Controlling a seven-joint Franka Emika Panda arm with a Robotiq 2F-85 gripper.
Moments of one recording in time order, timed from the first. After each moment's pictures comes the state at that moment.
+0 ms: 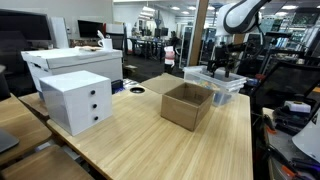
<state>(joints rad) -0.20 -0.05 -0.19 -2.50 -0.09 2.33 0.46</state>
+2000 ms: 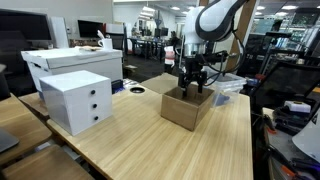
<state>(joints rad) 0.04 0.17 0.02 -2.35 0.14 2.35 0.46</state>
